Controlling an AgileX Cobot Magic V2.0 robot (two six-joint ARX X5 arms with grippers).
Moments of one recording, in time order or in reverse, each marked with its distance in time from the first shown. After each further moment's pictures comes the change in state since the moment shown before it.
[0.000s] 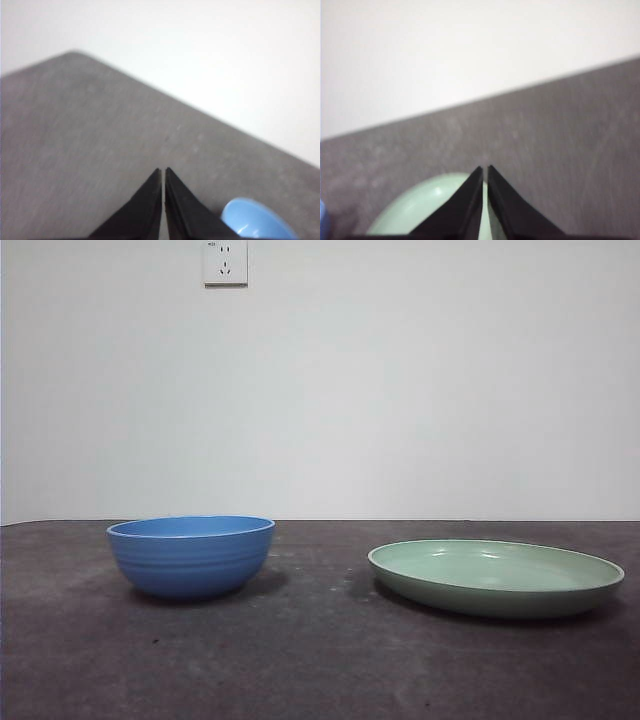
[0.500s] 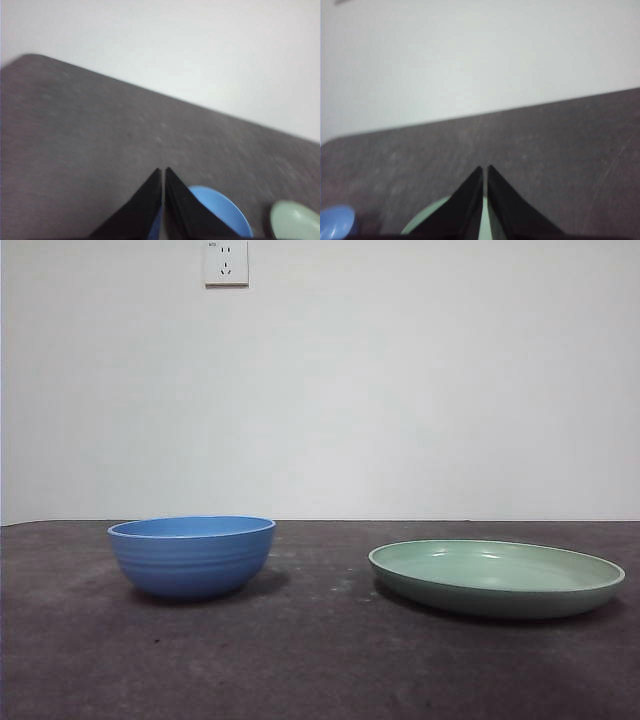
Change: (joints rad) left arm 0.000 0.311 0.392 -0.189 0.179 0.115; right arm 0.000 0.238 0.393 -0.229 -0.042 -0.083
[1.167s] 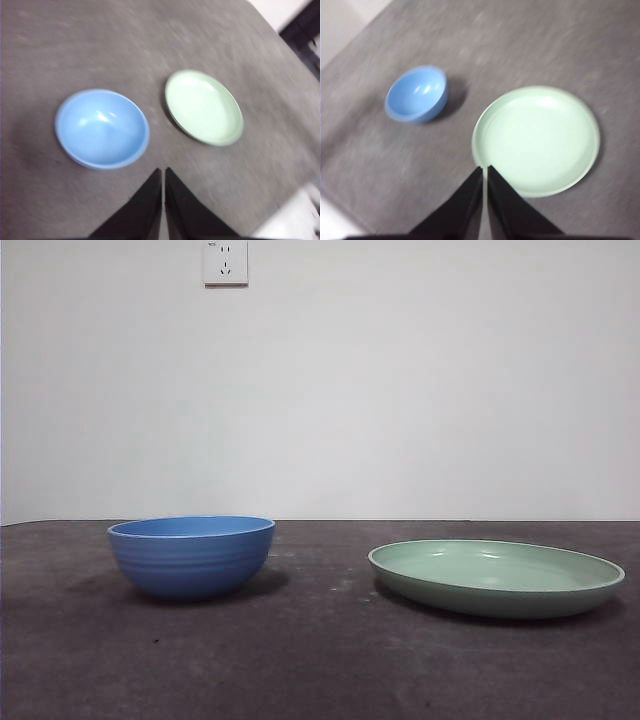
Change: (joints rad) left arm -0.212 0.434 0.404 -0.436 0.333 0.263; right arm 0.131 0.495 0.451 -0.571 -0.302 -0.301
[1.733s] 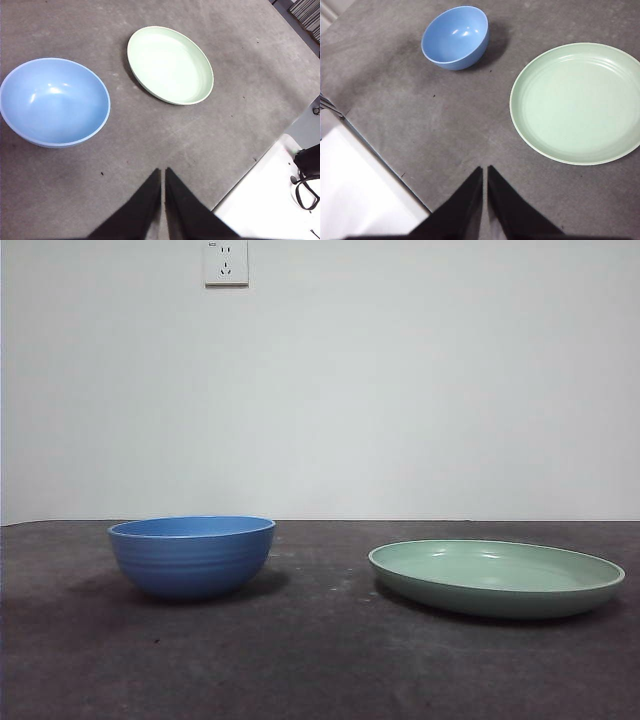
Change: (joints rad) left arm -0.143 0.046 0.023 -0.081 0.003 0.061; right arm 0.134 0.022 0.006 -0.126 0.002 -0.072
